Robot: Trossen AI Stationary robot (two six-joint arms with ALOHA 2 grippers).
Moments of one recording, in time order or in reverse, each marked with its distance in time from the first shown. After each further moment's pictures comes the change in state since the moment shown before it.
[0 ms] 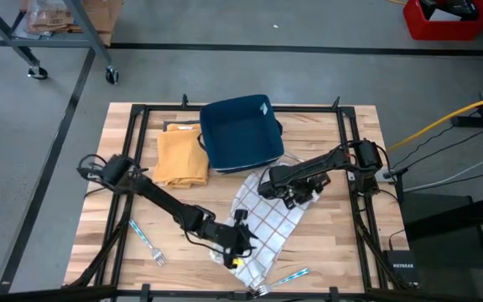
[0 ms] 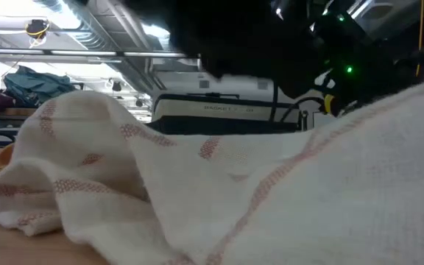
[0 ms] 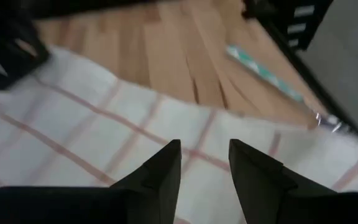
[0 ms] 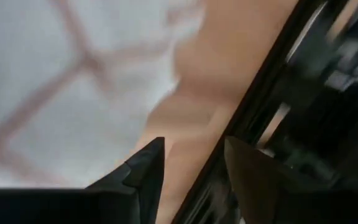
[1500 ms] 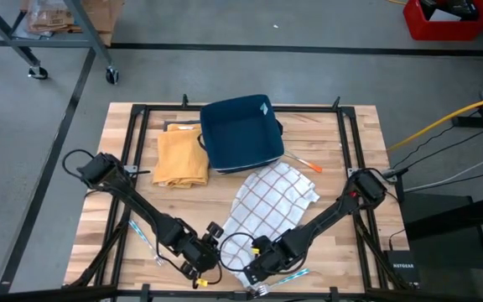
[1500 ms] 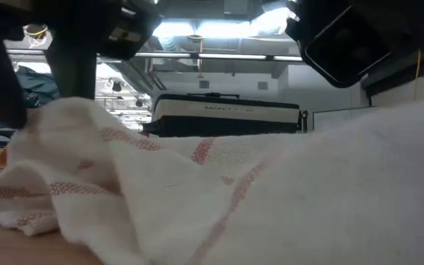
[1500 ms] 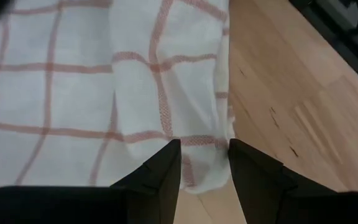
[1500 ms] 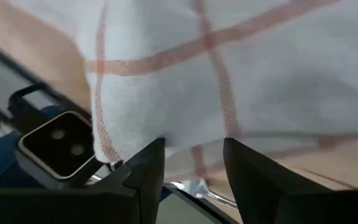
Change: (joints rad) left arm -0.179 -0.117 -0.001 -0.619 0.065 0.123; right arm 0.492 0.138 0.192 1.086 -0.024 0.473
